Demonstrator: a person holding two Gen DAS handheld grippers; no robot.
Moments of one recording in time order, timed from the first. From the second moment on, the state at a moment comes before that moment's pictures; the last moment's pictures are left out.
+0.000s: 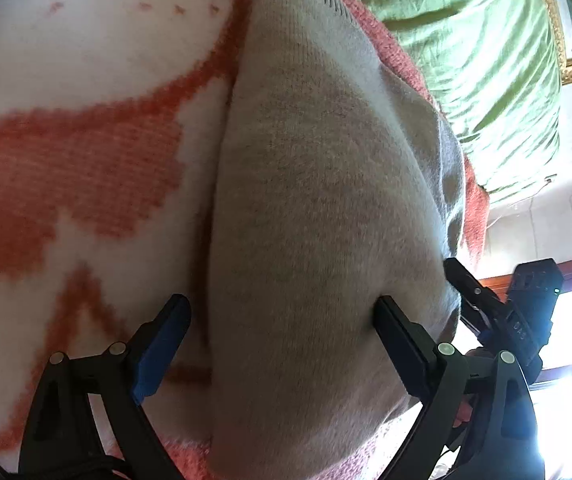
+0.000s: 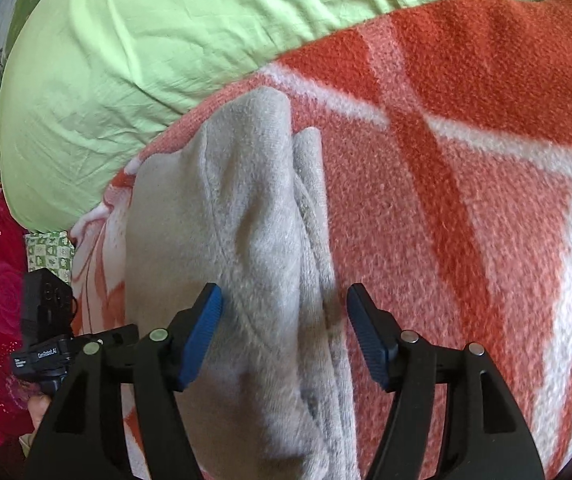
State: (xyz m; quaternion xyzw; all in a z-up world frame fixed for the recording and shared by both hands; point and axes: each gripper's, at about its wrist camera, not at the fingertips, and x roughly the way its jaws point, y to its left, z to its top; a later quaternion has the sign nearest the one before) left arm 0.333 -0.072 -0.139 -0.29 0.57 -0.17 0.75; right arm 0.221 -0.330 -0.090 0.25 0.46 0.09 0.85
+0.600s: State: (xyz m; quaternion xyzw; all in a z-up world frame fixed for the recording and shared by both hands) left arm 0.289 -0.036 -0.095 -0.31 0.51 -0.20 0.78; right arm 0.186 -0.300 -0.050 0.31 0.41 0.14 0.85
